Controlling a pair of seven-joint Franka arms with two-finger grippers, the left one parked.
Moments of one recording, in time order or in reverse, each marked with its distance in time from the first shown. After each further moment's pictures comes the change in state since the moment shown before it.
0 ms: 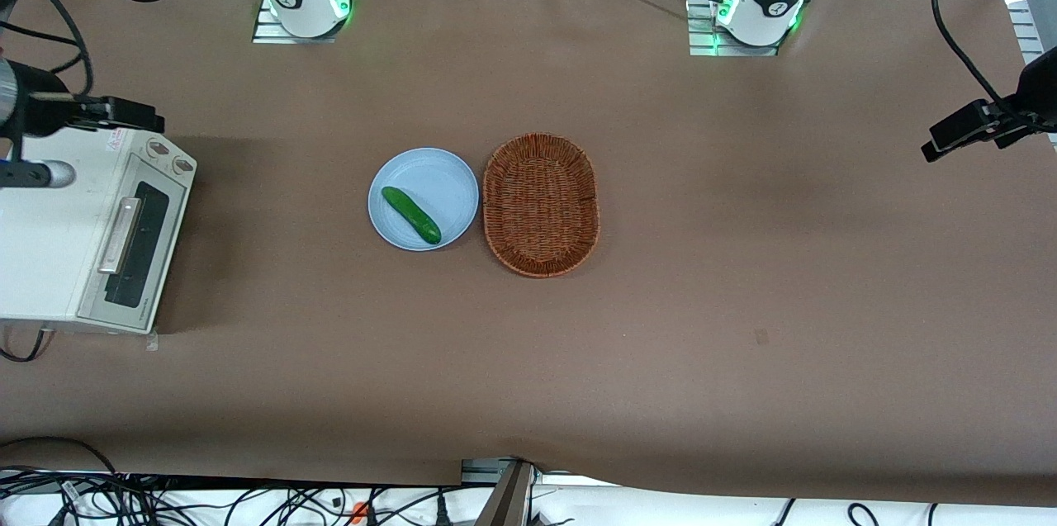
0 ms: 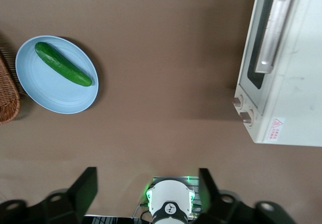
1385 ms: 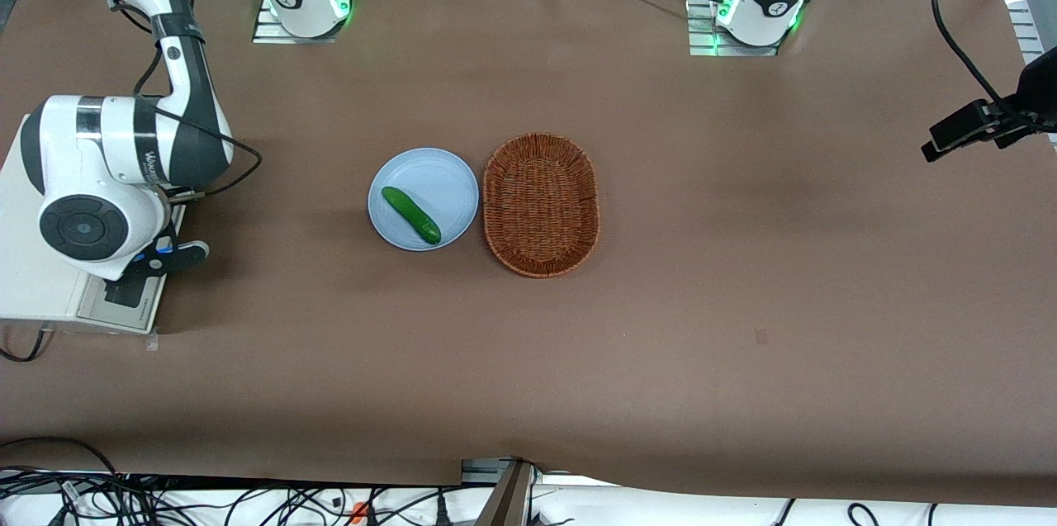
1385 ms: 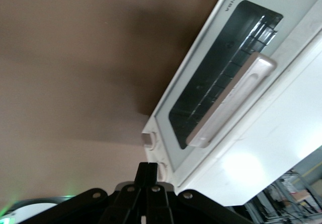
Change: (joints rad) arm 0.080 0.213 -0.006 -0.177 -0.468 0.281 -0.250
